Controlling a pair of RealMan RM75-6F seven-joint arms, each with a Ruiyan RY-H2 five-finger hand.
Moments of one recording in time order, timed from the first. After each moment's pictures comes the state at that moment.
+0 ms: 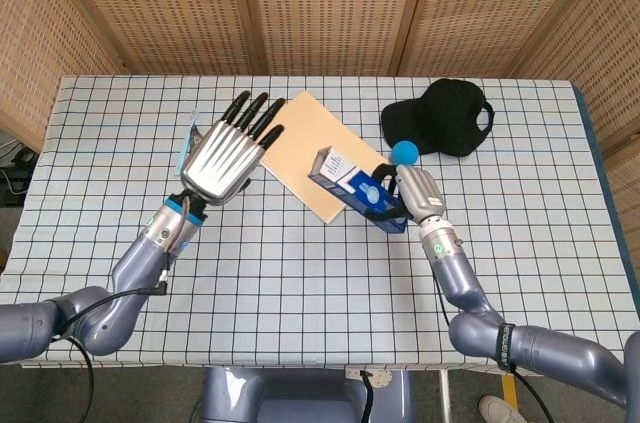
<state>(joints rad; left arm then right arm) -1.08 -1.15 -0.16 -1.88 0.96 1.18 0.79 0.80 -1.49 0.31 -1.53 -0.84 0.99 -0.10</state>
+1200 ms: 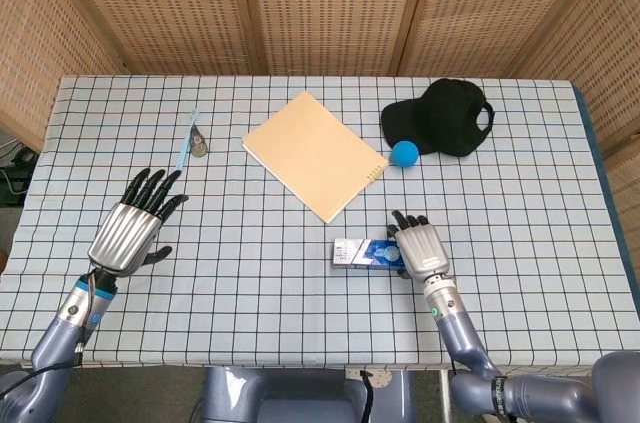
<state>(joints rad) -0.57 -1.22 0.06 -1.74 1.39 1.40 0.43 0.65 -1.64 0.07 -1.50 -0.98 1.19 -0.63</state>
